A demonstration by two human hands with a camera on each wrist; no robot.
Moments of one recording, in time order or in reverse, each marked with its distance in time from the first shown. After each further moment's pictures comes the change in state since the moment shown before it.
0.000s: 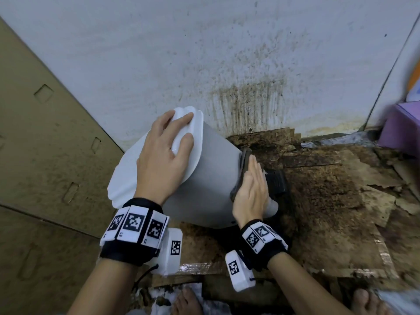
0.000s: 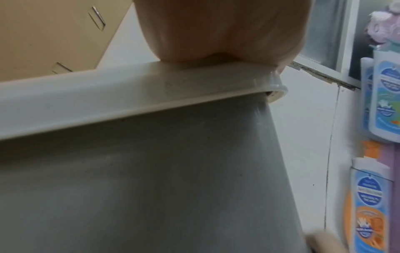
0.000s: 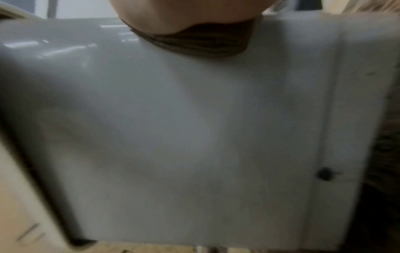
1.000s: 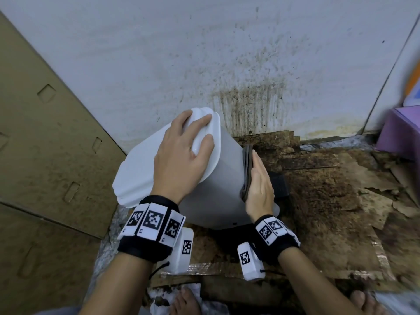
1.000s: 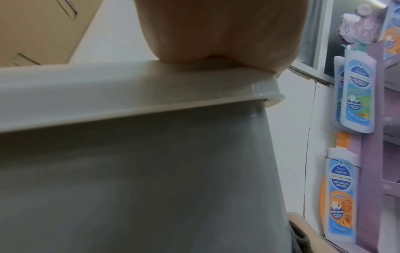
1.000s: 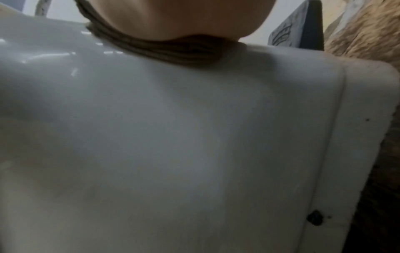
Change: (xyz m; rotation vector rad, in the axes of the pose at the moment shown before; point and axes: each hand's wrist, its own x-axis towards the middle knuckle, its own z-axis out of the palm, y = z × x) left_hand -0.001 0.021 0.015 0.046 -0.064 0.040; right_hand 0.017 0.003 -0.027 0.133 -0.154 -0.036
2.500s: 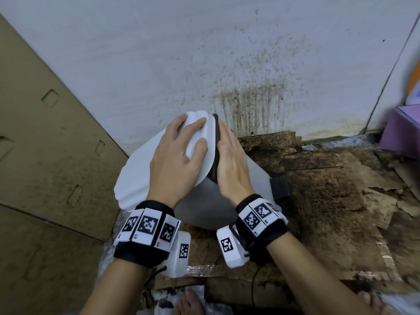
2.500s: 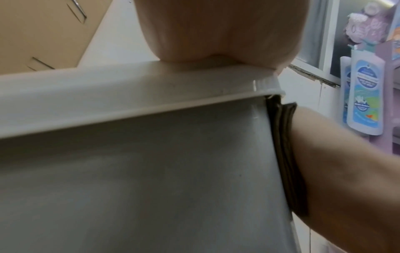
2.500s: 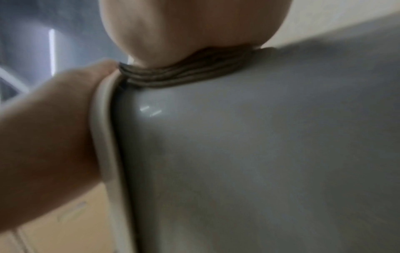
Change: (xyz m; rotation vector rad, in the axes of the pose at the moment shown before) left_hand -0.003 -0.013 -0.005 -0.007 0.024 0.000; right_hand 0.013 -0.095 0.030 0.038 -0.199 -0.228
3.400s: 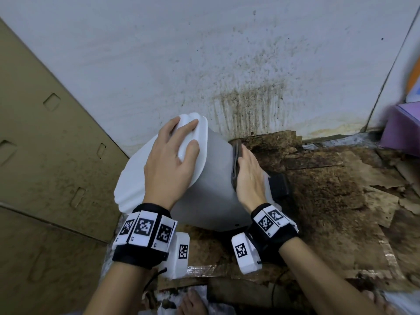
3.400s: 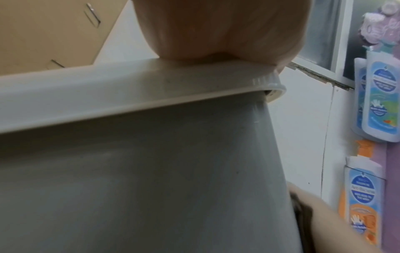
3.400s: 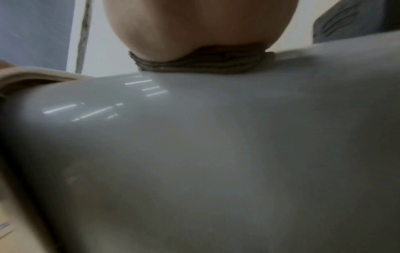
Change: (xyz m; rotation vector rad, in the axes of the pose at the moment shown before) left_hand -0.003 -0.003 -0.007 -0.015 0.030 -0.048; right_hand -0.015 0.051 -0.016 -0.069 0.089 0.304
